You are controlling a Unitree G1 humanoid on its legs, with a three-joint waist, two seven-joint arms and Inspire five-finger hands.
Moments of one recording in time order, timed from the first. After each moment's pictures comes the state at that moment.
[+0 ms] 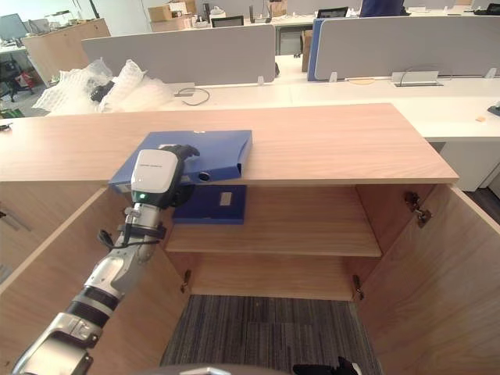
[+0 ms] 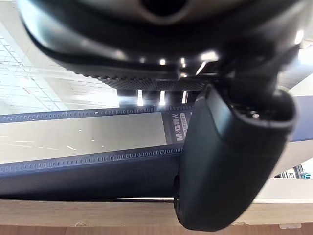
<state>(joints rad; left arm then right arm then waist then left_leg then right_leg) -0.31 0.40 -0.25 0.26 0.99 0.00 0.53 0.06 -0.11 -0.26 1.16 -0.16 0.06 -0.14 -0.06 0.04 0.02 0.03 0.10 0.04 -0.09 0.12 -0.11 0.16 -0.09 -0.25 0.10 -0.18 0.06</state>
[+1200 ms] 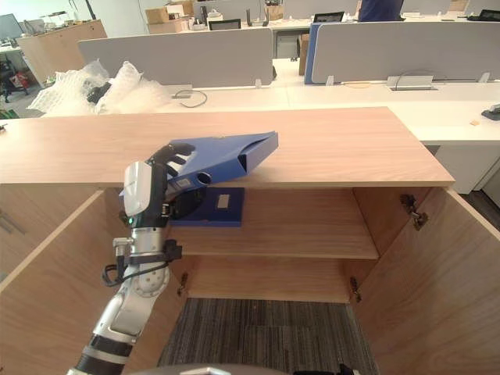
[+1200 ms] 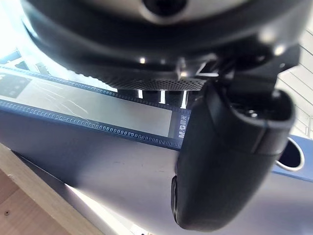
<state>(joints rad) -0.04 0.21 -0.18 -0.09 0.71 -0.11 0.51 0.07 -0.10 -0.24 1.17 -0.15 0.08 -0.16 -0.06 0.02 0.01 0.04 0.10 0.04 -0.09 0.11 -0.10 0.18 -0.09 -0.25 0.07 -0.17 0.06</state>
